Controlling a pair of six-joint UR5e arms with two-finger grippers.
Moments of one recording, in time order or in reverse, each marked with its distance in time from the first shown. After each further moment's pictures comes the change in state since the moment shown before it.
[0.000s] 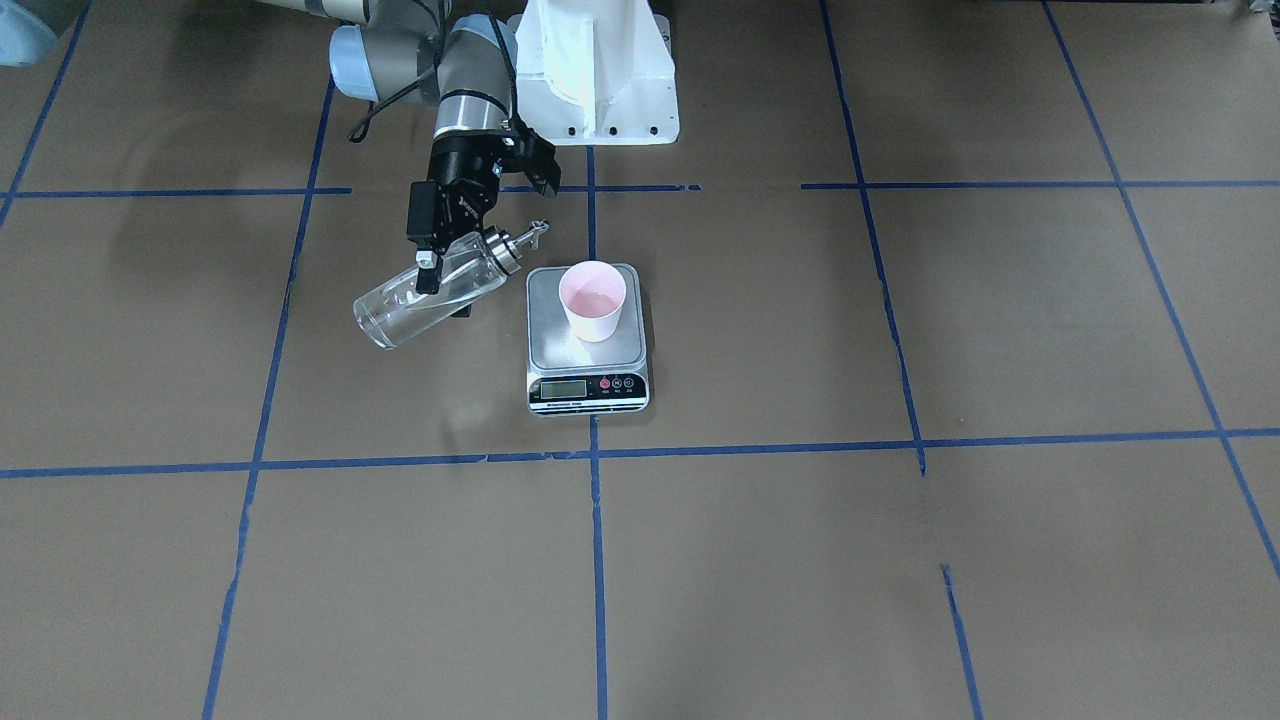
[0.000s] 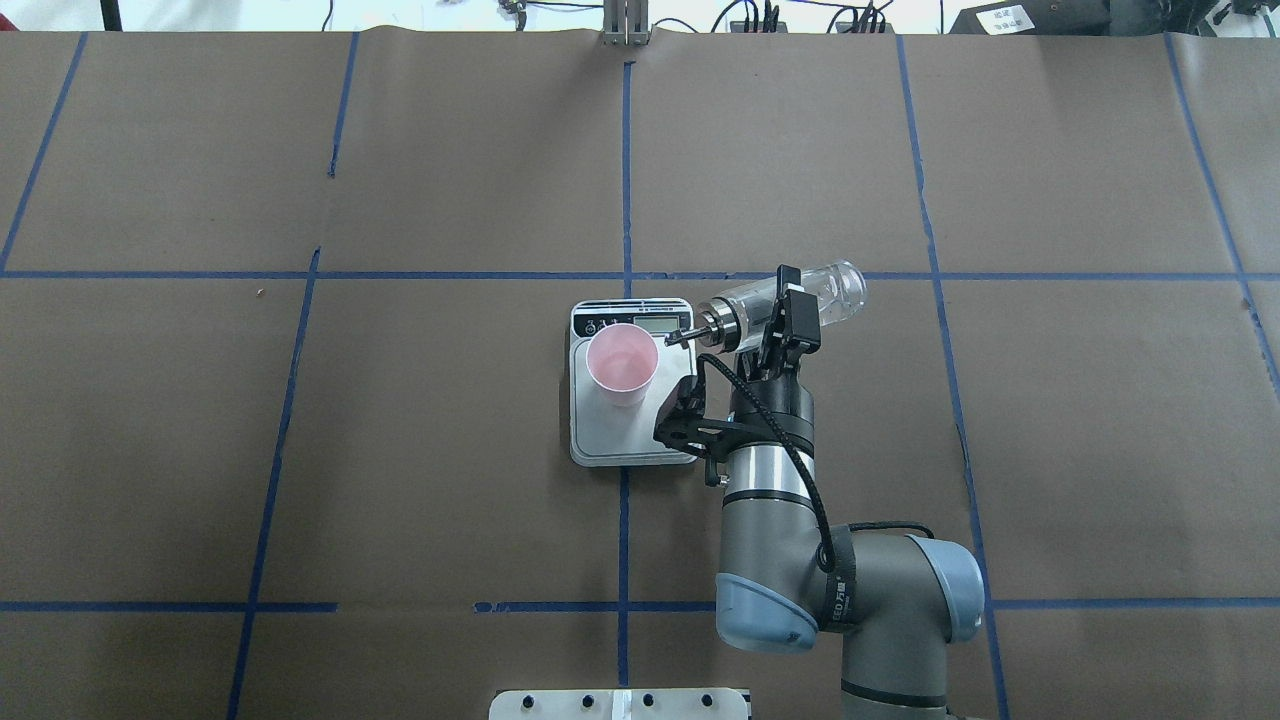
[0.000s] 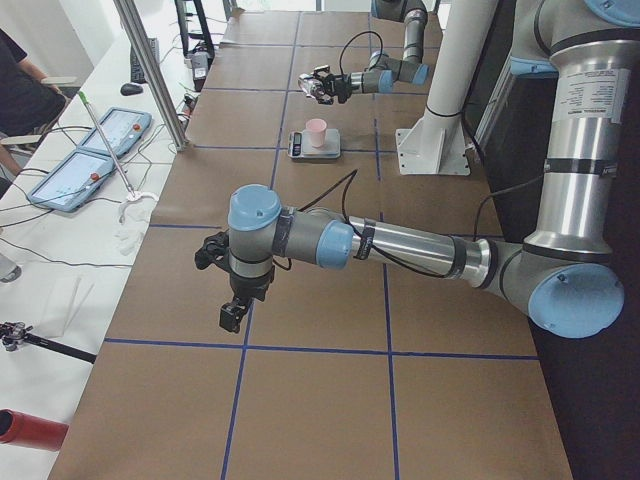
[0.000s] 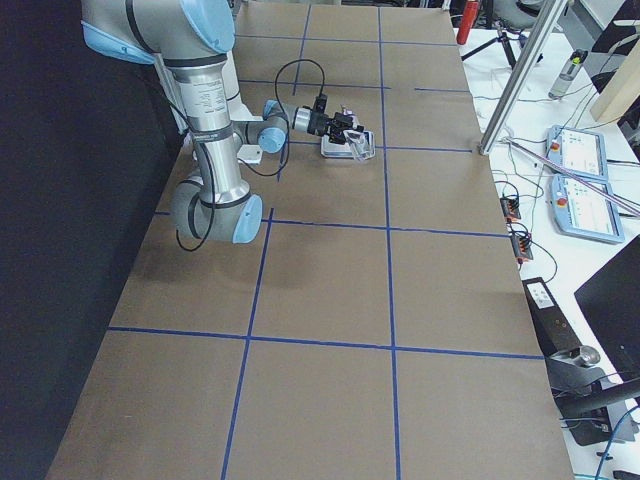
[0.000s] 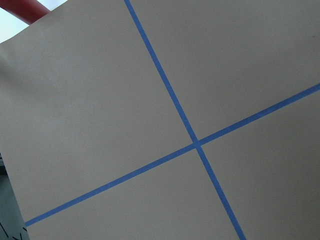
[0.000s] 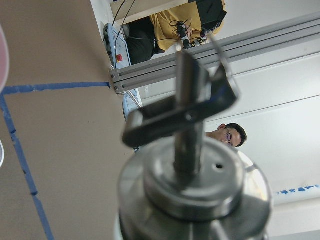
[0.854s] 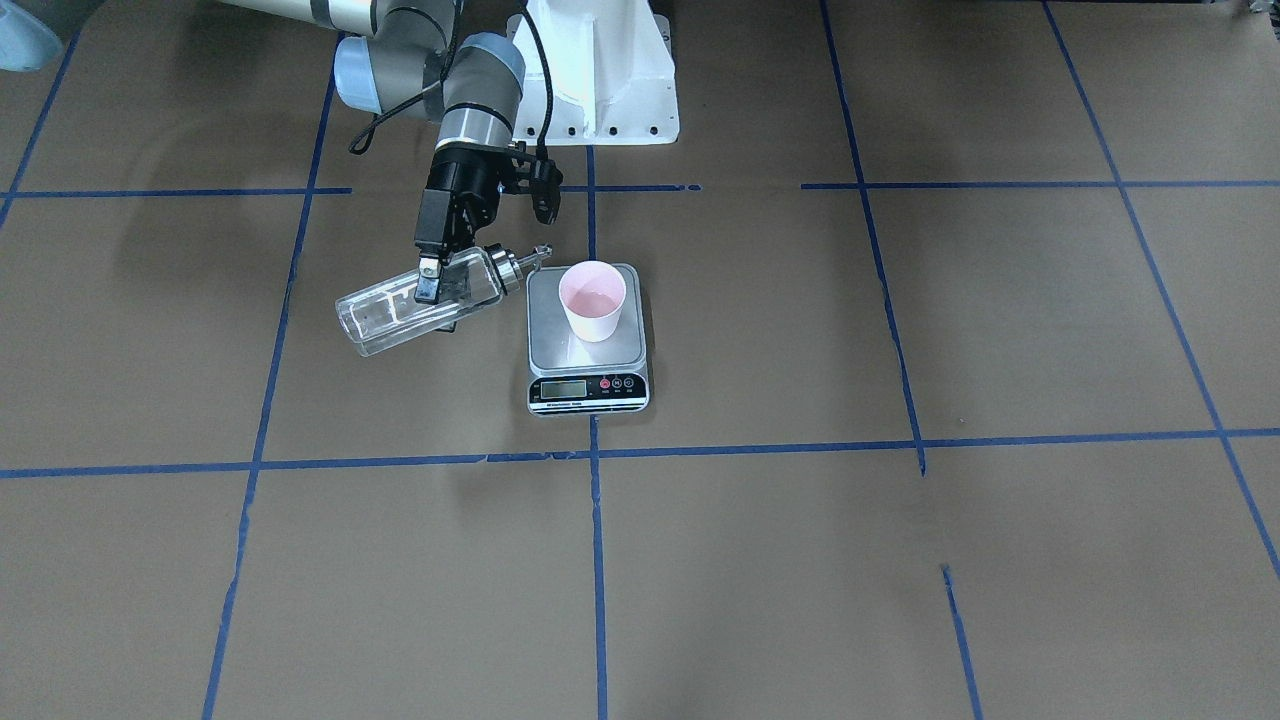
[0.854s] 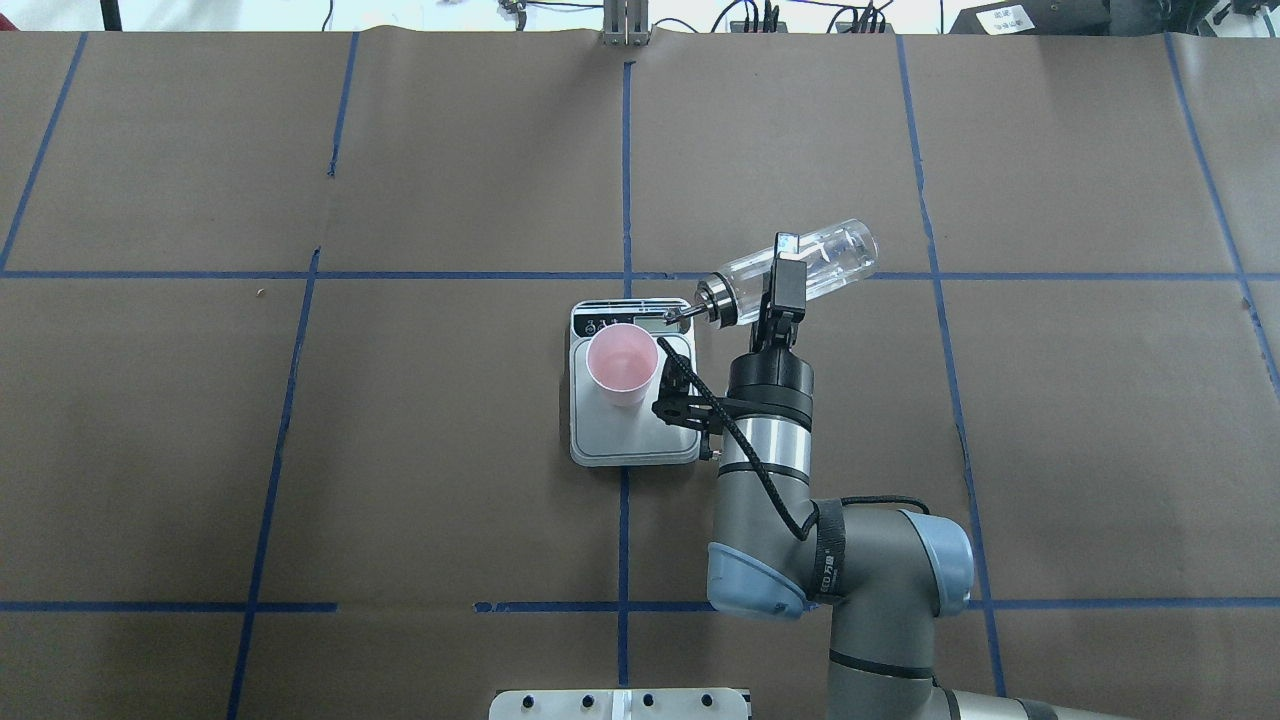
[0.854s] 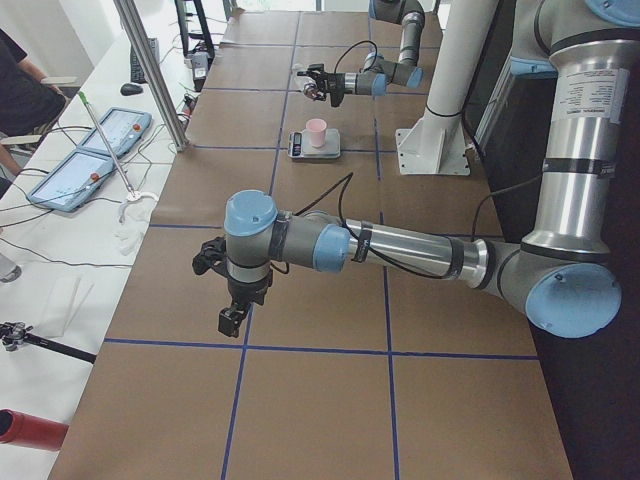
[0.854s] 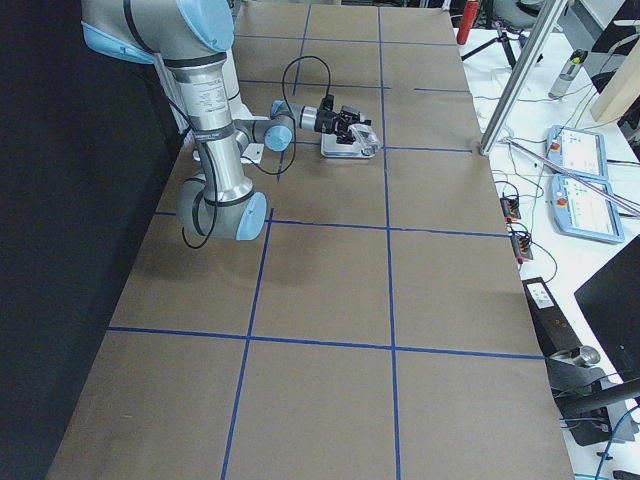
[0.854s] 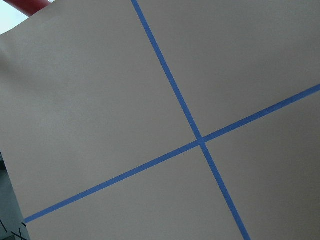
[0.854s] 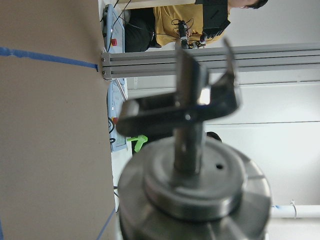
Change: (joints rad) left arm 0.000 -0.006 0.020 0.000 0.002 0.001; right arm 0.037 0.025 -0.027 -0.027 -0.042 -0.205
